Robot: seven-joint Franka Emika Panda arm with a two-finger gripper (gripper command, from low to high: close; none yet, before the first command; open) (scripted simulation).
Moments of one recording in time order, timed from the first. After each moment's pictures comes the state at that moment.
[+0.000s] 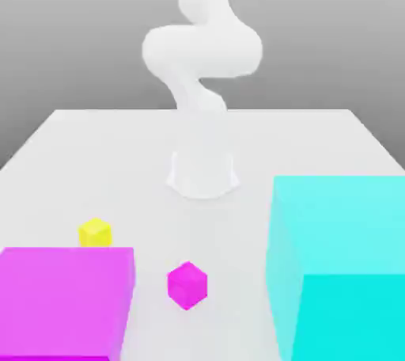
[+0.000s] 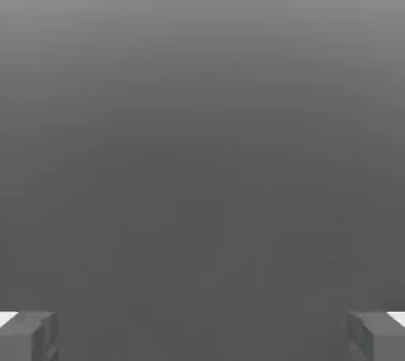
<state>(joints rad) -0.05 -0.72 0.05 -2.35 -0.02 2.35 0.89</state>
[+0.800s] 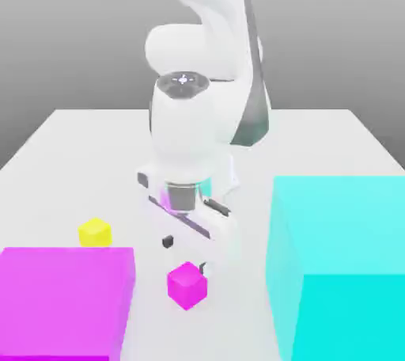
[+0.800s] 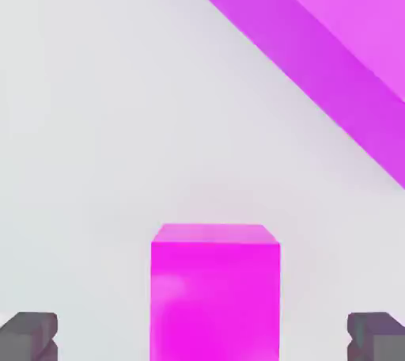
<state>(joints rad) -0.29 0.10 0.20 -2.81 -0.06 2.91 1.58</state>
